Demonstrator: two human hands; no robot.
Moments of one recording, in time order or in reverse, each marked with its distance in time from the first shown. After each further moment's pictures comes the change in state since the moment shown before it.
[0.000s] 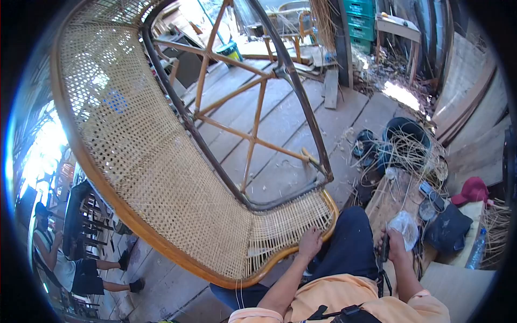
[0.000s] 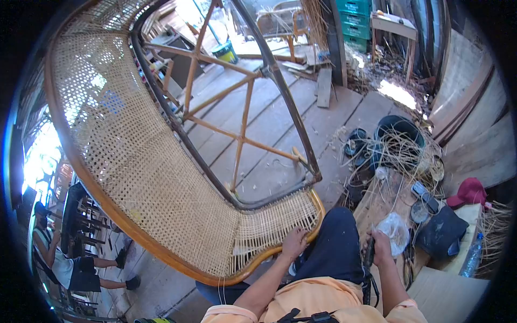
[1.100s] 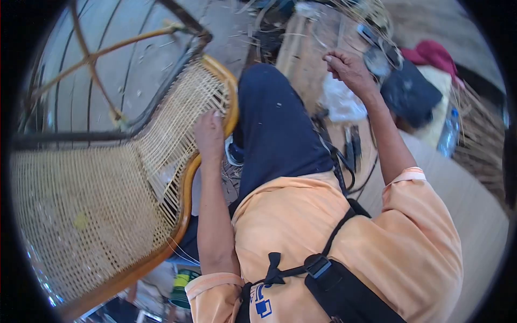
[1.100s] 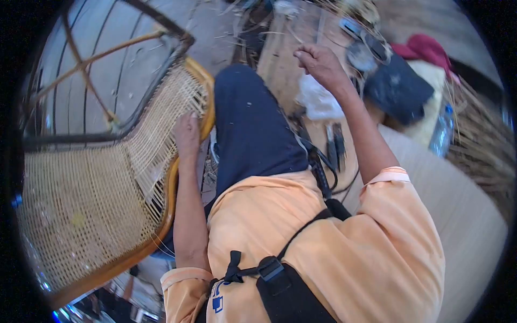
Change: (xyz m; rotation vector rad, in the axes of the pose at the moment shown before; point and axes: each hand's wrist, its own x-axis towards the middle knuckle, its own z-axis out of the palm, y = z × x) left_hand 0.037 0.000 0.003 0.014 -0.139 -0.162; right_hand 0.072 -0.073 -0.016 -0.999 0.040 -0.360
